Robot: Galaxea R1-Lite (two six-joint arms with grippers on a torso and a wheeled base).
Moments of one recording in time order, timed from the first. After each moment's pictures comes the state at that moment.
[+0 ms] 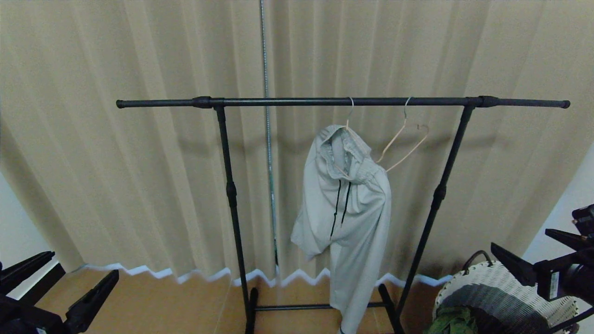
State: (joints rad) left arm 0.04 0.98 0.00 -0.83 -0.12 0.26; right arm 0.02 1.22 -0.19 -0.70 -0.01 -0.17
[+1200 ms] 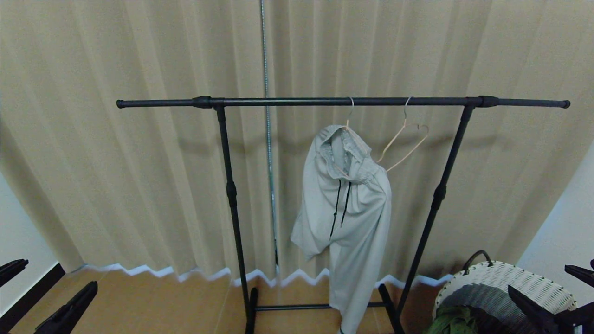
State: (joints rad) left arm 0.03 0.74 -0.12 -0.47 -0.13 0.26; right arm 0.01 1.03 -0.05 -0.59 -0.02 -0.25
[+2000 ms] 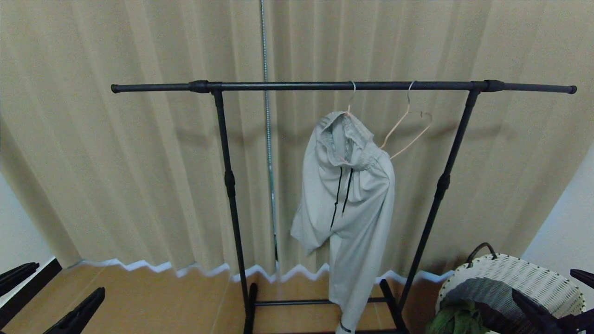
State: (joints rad) left arm 0.03 0.75 -0.11 -0.48 -0.18 0.26; right arm 0.01 1.01 -0.04 -0.59 -0.04 -0.25
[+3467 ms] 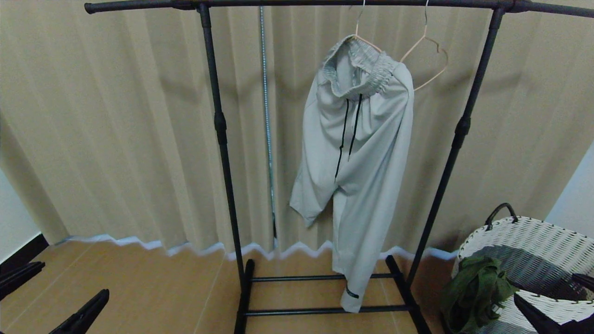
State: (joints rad) left arm -0.01 0.75 -0.11 -0.48 -0.18 0.26; right arm 0.01 0.99 -0.01 -0.59 -0.04 -0.25
